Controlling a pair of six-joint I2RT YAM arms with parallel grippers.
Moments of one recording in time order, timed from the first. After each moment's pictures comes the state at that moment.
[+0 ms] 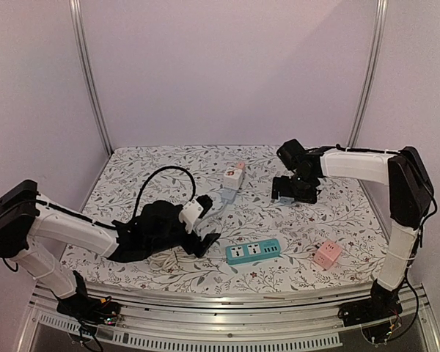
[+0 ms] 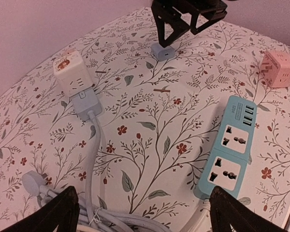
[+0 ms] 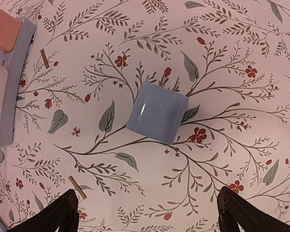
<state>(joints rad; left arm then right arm) -1.04 1.51 0.59 0.47 -0.24 0.02 0.58 1.88 1.38 -0.66 0.24 0.70</state>
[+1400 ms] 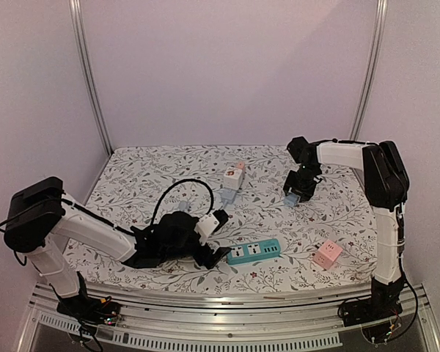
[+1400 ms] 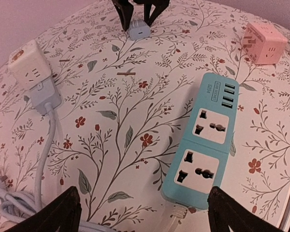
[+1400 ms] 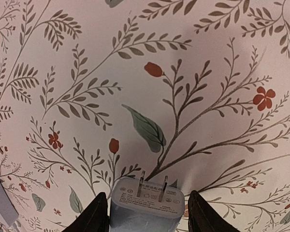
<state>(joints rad) -1.11 1.67 0.64 0.50 -0.21 0.01 0.38 2.18 1.66 -0.79 0.03 0.85</state>
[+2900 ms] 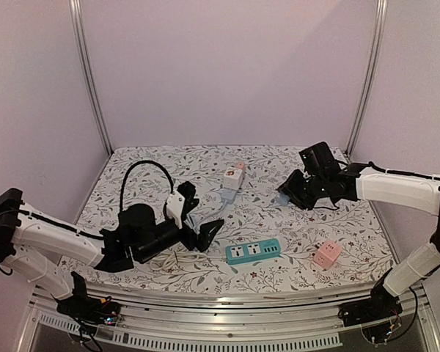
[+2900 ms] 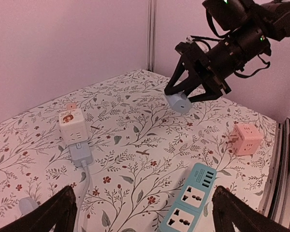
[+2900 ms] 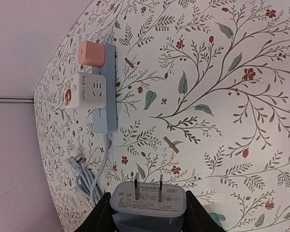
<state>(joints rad) -1.13 1.41 0.49 0.77 -0.32 -0.08 0.62 1.51 1.04 -0.33 0.04 1.14</state>
